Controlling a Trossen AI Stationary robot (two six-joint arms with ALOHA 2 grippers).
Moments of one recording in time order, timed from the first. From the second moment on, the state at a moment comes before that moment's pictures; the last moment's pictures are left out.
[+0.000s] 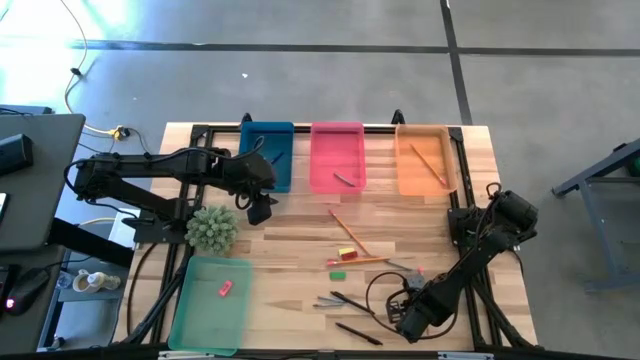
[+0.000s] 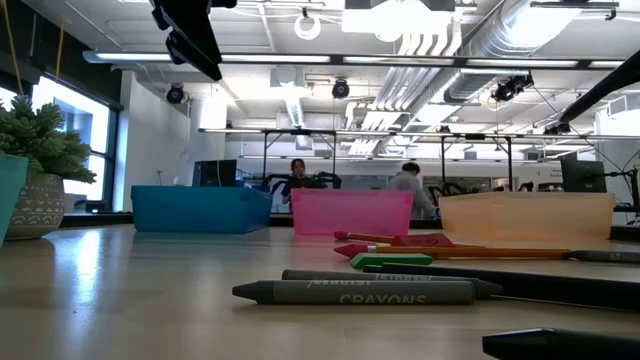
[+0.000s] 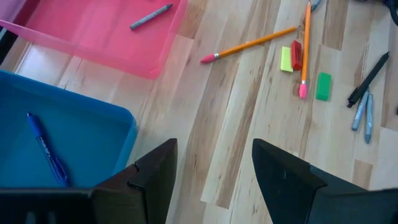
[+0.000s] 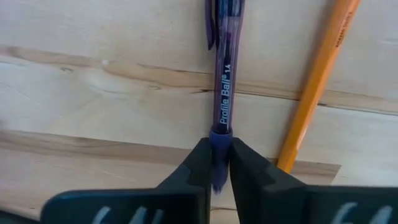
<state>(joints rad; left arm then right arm) 0.18 1.21 1.16 -0.91 -0.07 -0.23 0.87 1.83 1.07 -0.72 -0.11 2.29</state>
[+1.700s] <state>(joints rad) 0.10 1.39 1.16 -0.26 0.22 -0.21 0.62 1.40 1.20 -0.77 0.70 1.32</state>
